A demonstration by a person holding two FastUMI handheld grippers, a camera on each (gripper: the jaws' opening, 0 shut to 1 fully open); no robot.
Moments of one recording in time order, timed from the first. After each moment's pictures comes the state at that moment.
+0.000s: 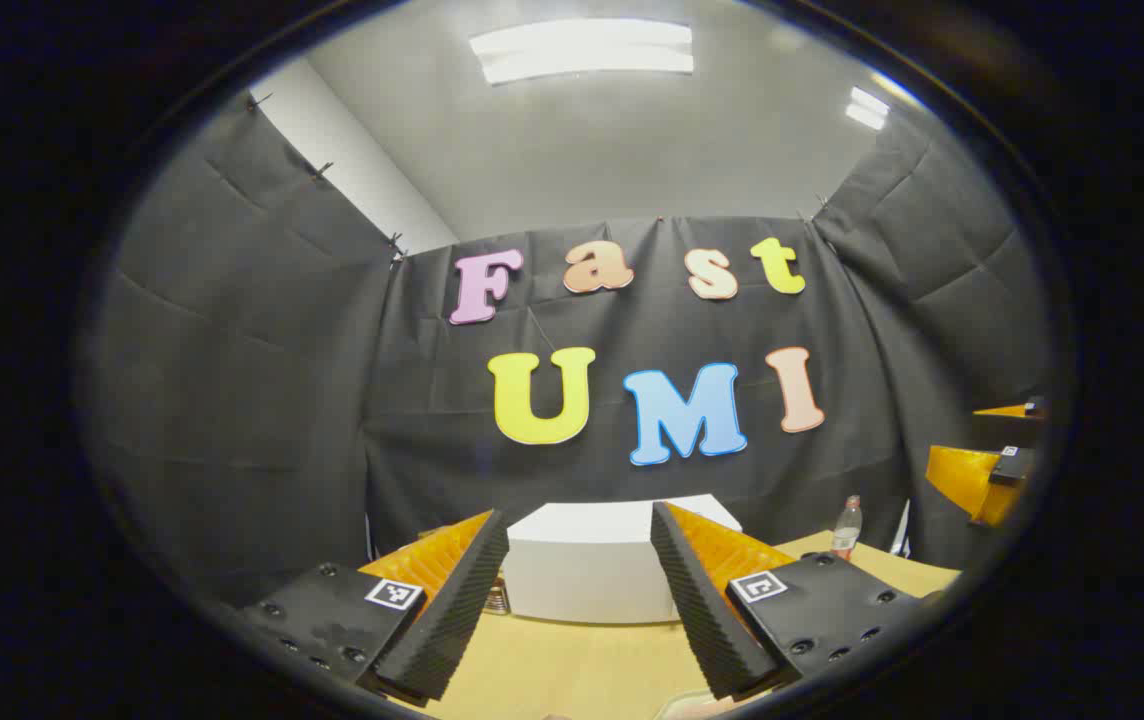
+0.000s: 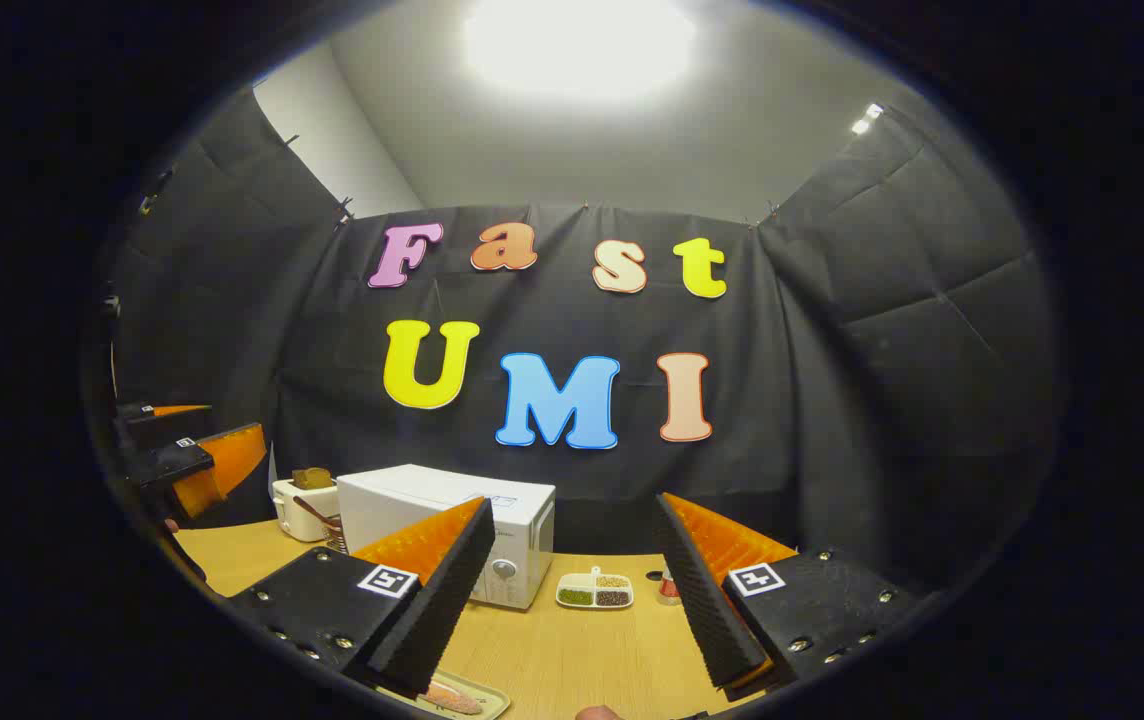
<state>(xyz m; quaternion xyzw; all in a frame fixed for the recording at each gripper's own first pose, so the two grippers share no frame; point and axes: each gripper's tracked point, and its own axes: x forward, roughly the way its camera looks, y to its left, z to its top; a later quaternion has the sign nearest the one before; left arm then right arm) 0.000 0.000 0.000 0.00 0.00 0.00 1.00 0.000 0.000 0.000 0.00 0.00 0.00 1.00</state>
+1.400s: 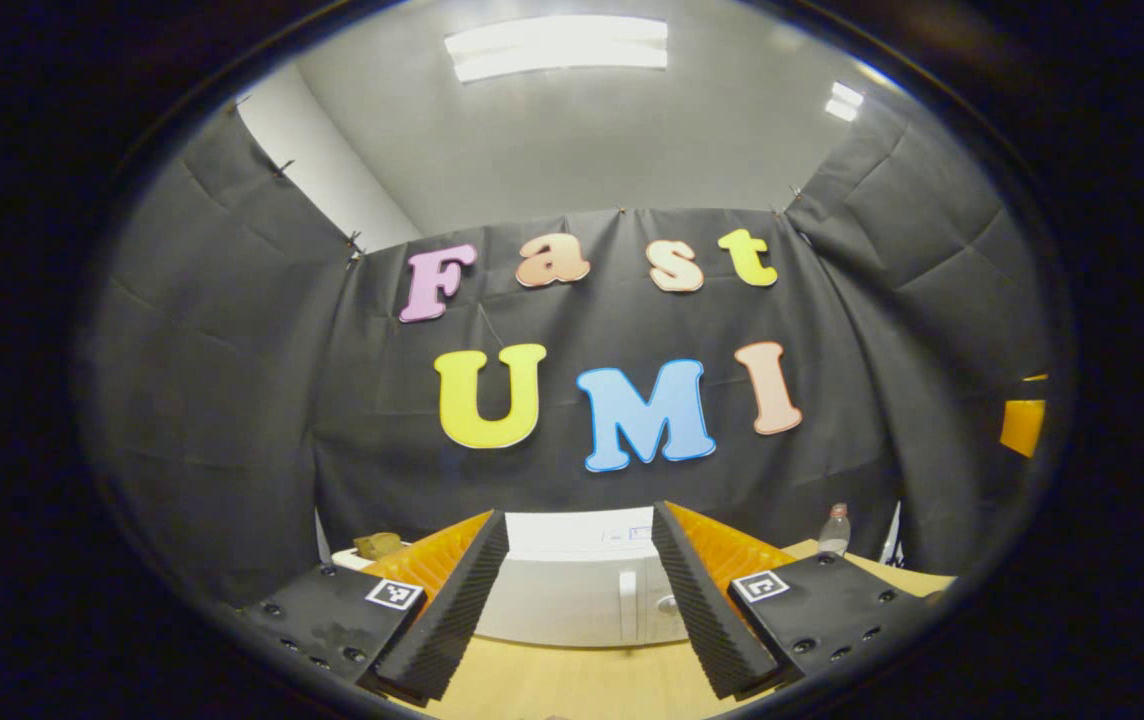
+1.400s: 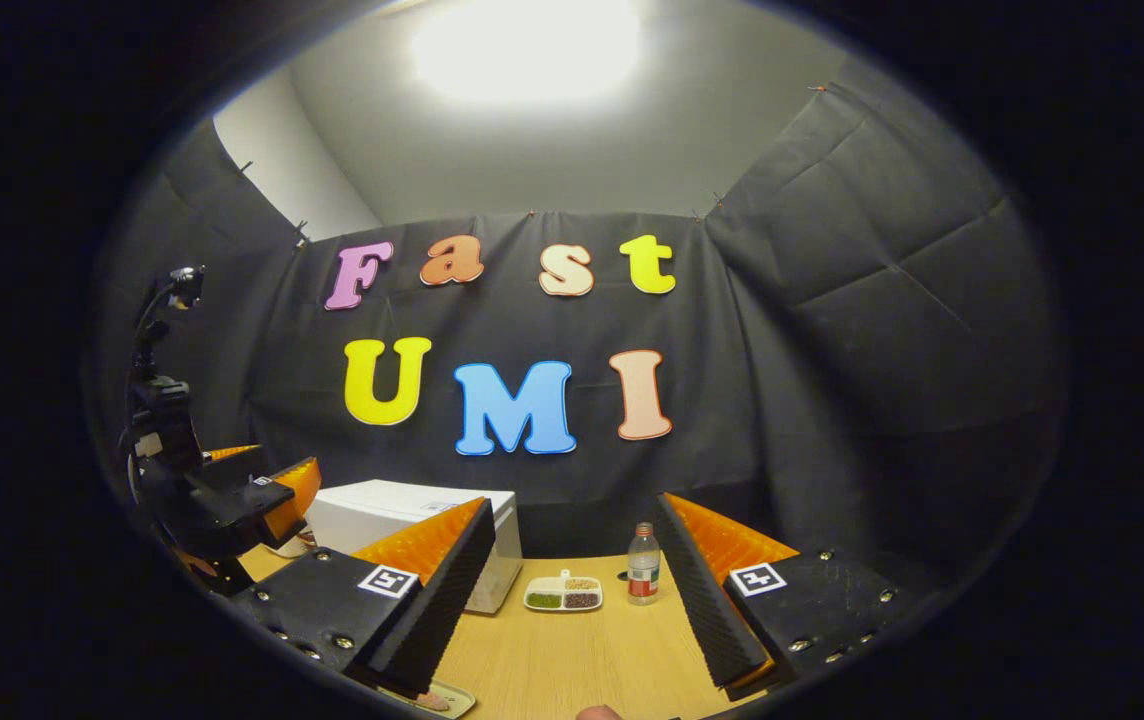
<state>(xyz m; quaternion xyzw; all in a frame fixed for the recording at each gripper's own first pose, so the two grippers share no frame) 0.099 -0.101 -0.036 0.00 -0.01 -0.05 1.00 0.000 -0.072 -0.012 0.04 -0.01 -0.05 1.00</state>
